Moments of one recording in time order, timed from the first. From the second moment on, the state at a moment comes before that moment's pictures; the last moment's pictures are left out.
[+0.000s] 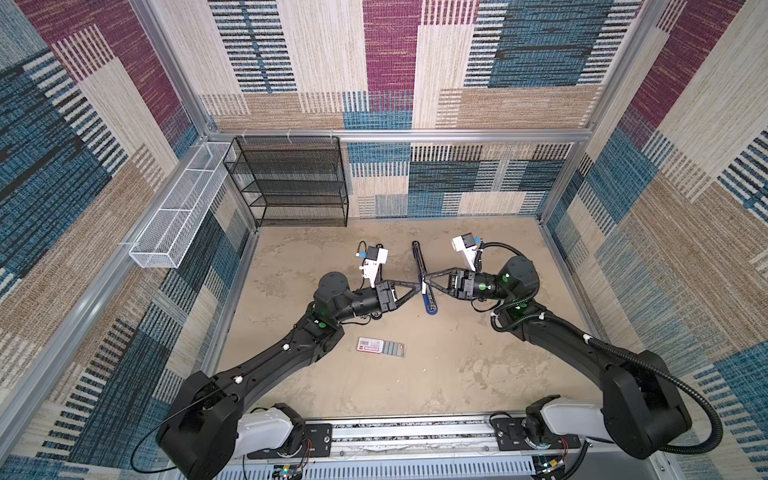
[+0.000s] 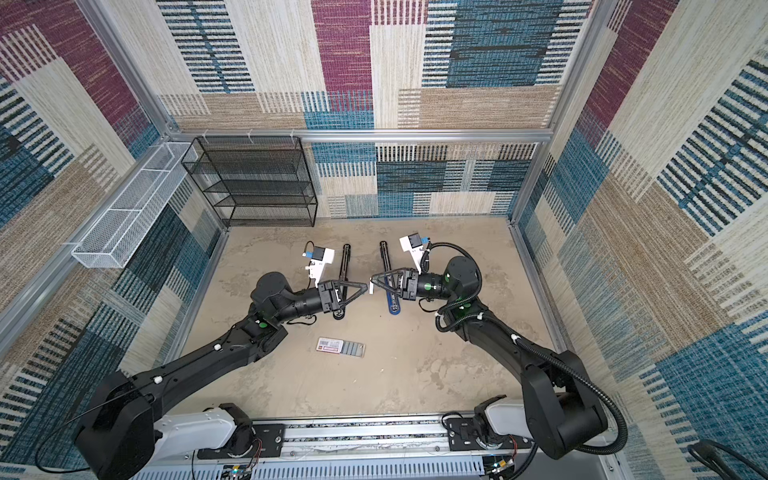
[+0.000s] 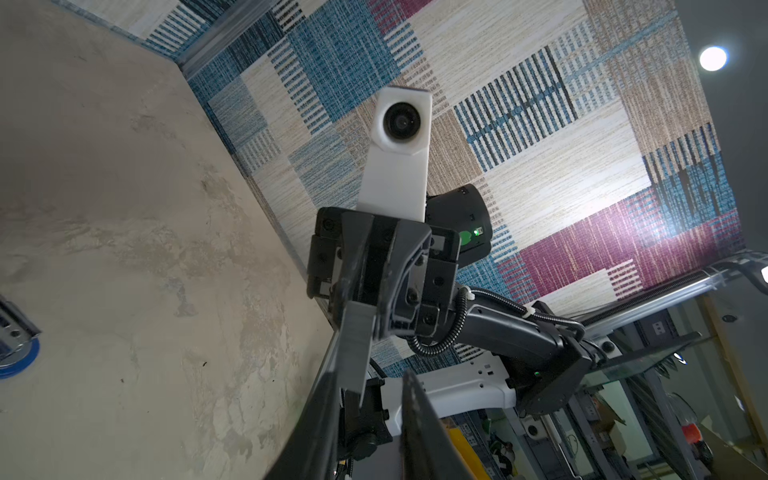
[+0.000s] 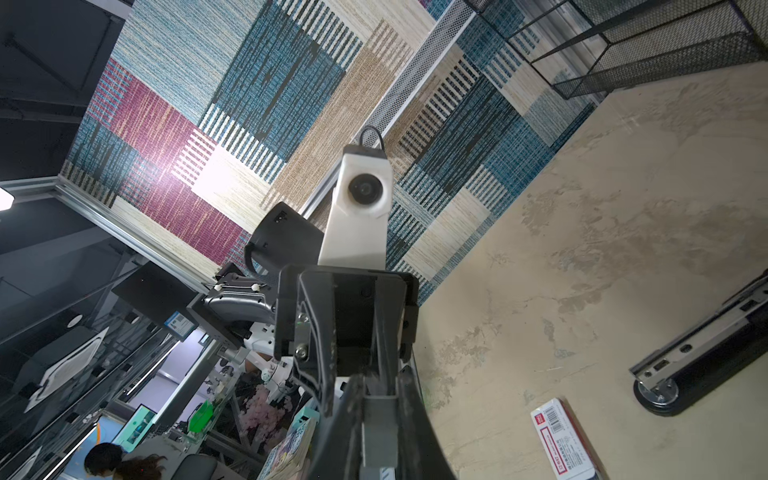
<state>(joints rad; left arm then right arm) -0.60 1.21 0.71 0.54 0.67 -1.02 0.38 1.30 0.74 0.72 -1.06 1.00</state>
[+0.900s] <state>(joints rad) -0.58 1.33 0.89 -0.33 0.33 -0.64 0.35 1.53 1.11 -0.11 -0.48 0.40</state>
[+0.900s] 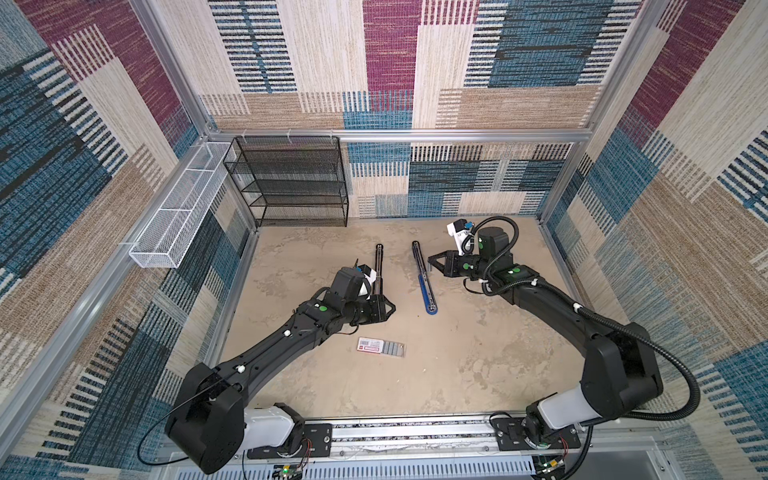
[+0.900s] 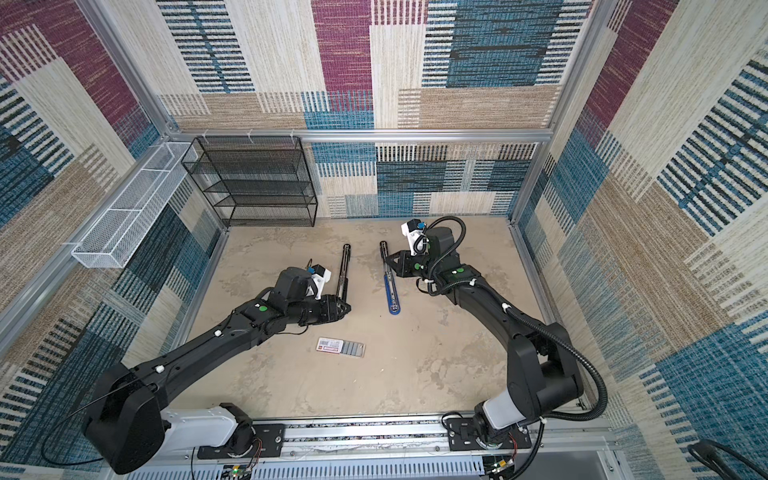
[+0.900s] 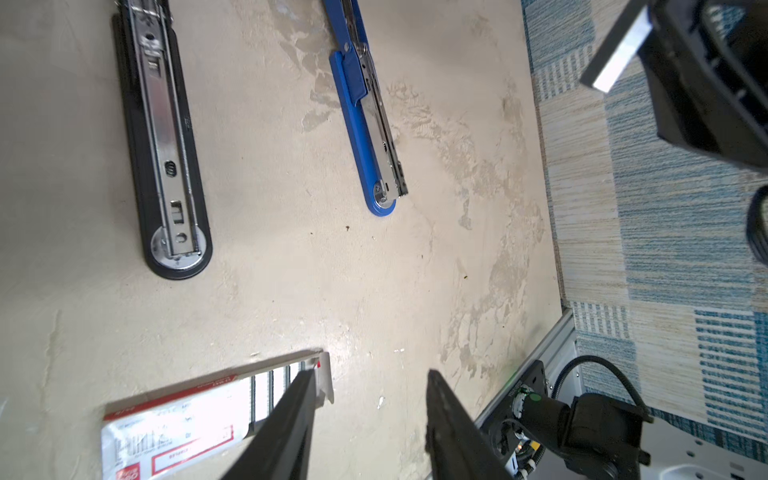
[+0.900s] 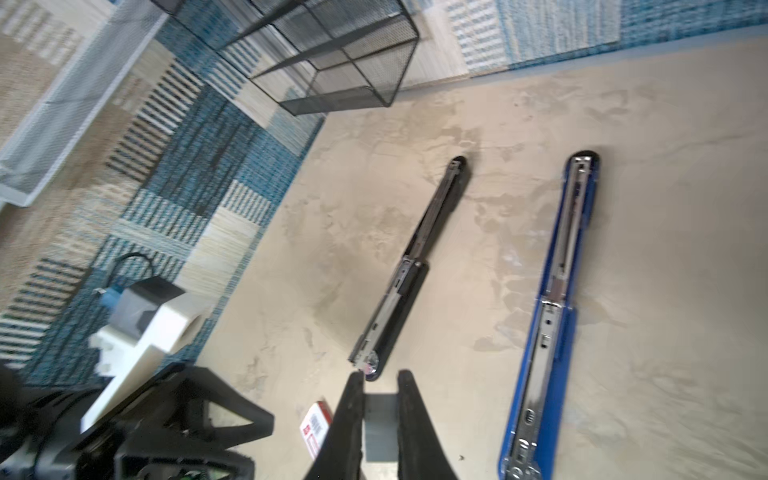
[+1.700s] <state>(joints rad) -0.63 1.46 0.97 -0.34 0.26 -0.58 0.45 1.85 1.31 -0.26 -0.08 0.35</state>
